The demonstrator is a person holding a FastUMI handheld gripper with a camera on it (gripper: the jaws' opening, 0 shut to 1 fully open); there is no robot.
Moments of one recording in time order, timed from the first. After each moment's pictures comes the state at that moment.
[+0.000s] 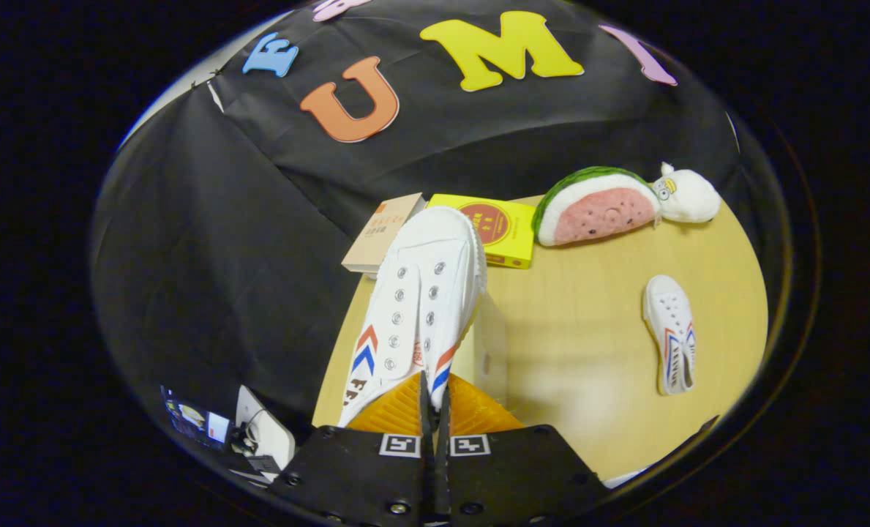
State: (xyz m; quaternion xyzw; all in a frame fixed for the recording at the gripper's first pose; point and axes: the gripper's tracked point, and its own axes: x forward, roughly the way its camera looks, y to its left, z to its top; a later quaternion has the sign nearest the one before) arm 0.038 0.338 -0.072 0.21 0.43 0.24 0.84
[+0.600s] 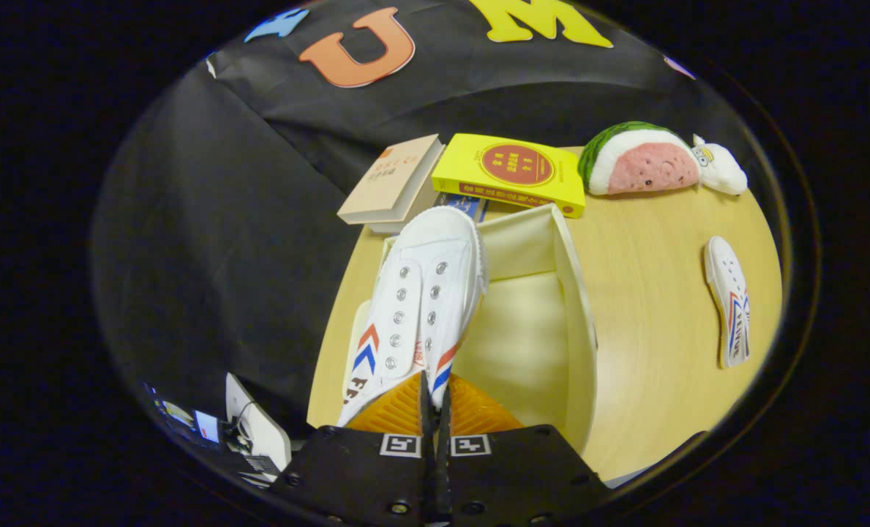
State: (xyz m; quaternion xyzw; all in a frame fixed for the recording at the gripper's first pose) arm 0.046 0.435 -0.154 0.17 0.50 0.22 0.82
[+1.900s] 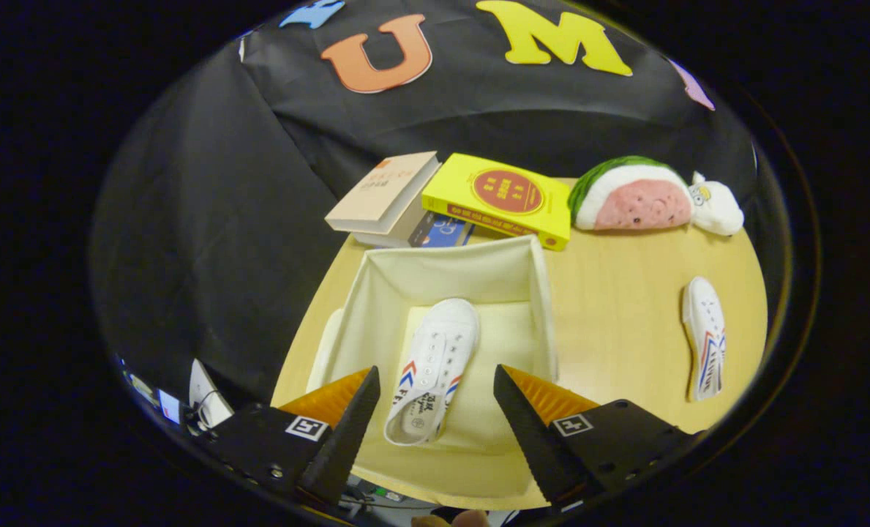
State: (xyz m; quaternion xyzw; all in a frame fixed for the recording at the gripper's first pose) arm 0.060 0.386 -0.138 0.11 0.43 0.21 0.87
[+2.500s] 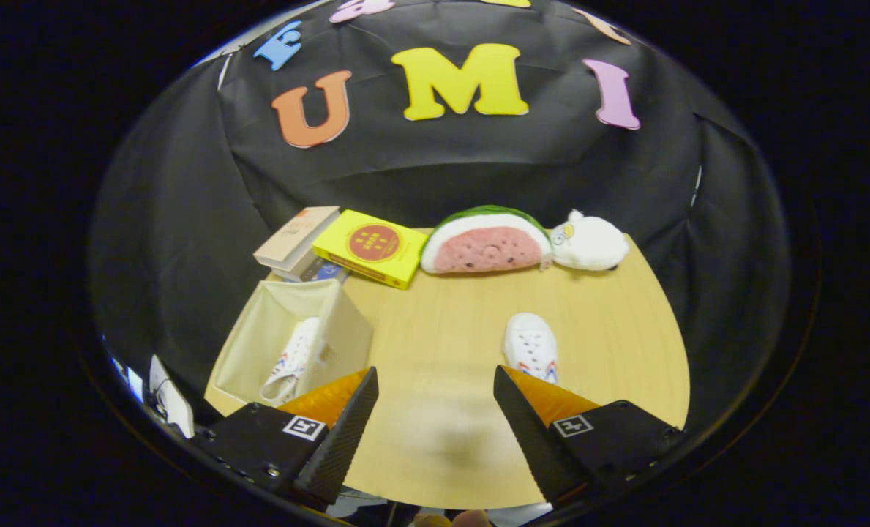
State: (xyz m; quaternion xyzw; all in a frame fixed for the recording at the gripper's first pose) arm 0.050 0.105 -0.147 0.09 0.39 0.10 0.91
